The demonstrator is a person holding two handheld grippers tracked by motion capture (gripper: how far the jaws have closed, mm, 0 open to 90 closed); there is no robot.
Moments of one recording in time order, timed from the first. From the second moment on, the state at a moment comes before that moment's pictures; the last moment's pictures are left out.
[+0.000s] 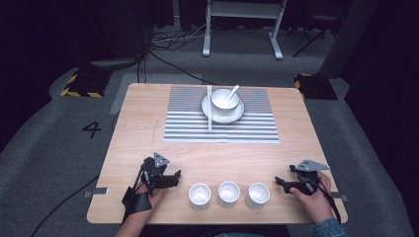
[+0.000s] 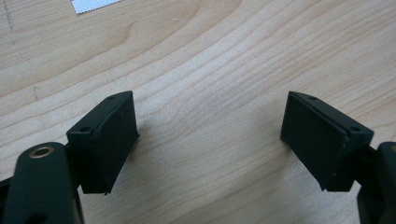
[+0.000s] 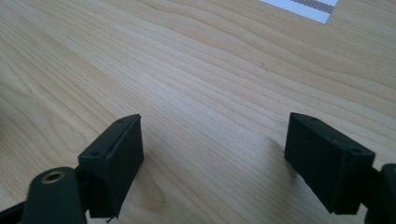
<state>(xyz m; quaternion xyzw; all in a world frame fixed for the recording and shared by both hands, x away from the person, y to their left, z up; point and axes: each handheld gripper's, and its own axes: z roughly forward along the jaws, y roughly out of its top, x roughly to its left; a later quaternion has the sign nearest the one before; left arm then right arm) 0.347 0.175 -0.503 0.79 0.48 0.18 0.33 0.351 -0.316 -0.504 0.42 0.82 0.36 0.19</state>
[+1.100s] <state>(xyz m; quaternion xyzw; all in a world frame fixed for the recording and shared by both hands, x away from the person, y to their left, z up) 0.347 0.175 -0.503 0.79 0.48 0.18 0.33 0.319 -0.302 -0.394 0.45 0.78 0.38 0.21</state>
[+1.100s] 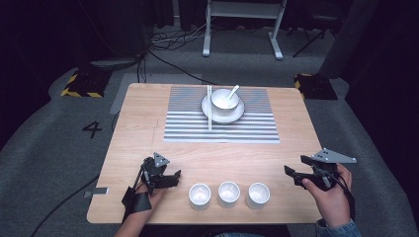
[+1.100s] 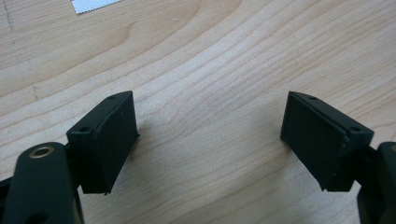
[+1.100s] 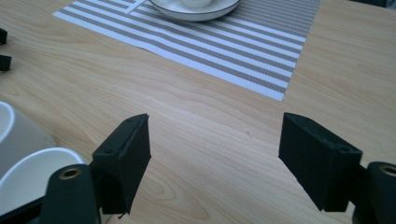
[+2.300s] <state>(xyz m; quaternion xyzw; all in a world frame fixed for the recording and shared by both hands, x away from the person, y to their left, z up) 0.347 0.175 -0.503 0.79 0.48 0.18 0.33 0.278 -0.250 -0.360 0.35 0.81 0.42 0.21</state>
